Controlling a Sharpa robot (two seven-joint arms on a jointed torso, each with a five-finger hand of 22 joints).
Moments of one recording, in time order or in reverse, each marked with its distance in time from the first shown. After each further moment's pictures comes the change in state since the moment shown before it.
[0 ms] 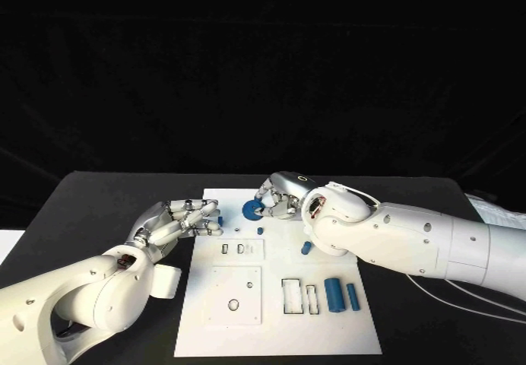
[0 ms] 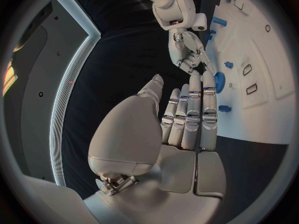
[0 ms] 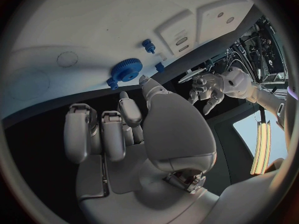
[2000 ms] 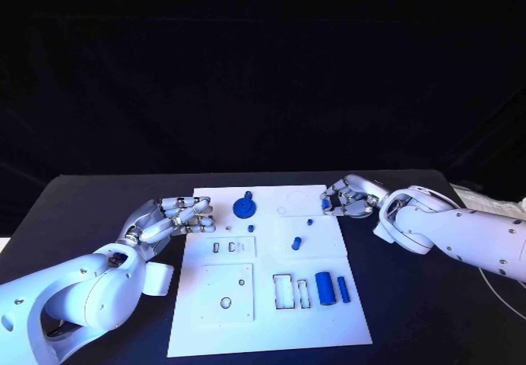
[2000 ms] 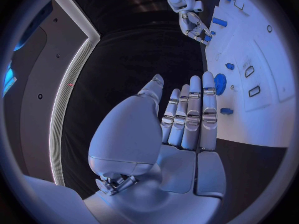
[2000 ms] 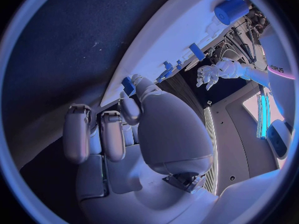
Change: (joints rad) left arm -0.001 -0.010 0.000 -0.008 0.000 0.009 -0.002; left_hand -0.004 0.004 0.000 -0.017 0.000 0.000 0.000 -0.007 0.000 -0.004 0.004 -0.013 -0.002 -0.028 0.007 -0.035 0.014 0.000 -0.004 0.004 -0.017 -0.004; right arm -0.065 -0.306 -0.008 -0.119 0.333 0.059 0.431; right_hand 0.090 0.004 -0.010 -0.083 -0.028 0.015 -0.008 0.001 0.002 -0.007 0.000 -0.031 -0.020 0.000 0.000 -0.006 -0.001 0.000 0.000 0.000 -0.004 -0.010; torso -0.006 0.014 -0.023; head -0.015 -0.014
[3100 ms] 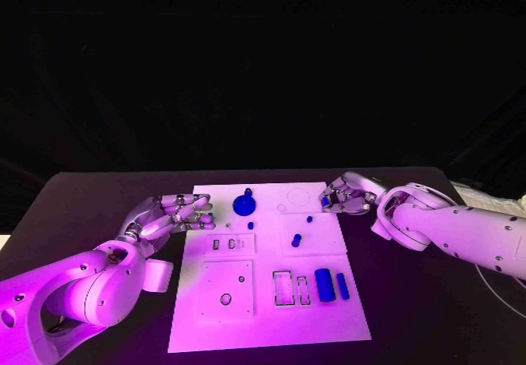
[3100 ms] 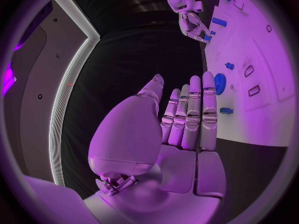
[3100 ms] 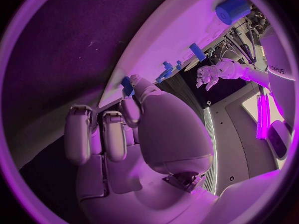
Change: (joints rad) left arm 0.000 0.000 0.000 -0.002 0.000 0.001 -0.004; left_hand 0.000 0.000 0.003 -0.003 0.000 0.000 0.000 0.000 0.000 0.000 0.000 0.000 0.000 0.000 0.000 0.000 0.001 0.000 0.000 0.000 0.000 0.000; right arm -0.002 0.011 0.000 -0.005 0.002 -0.009 0.000; right_hand 0.022 0.073 0.075 -0.033 -0.073 0.127 -0.038 0.055 0.019 0.032 -0.032 0.034 0.032 0.000 -0.026 0.008 0.001 0.000 0.009 -0.020 0.004 0.022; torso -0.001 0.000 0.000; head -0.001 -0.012
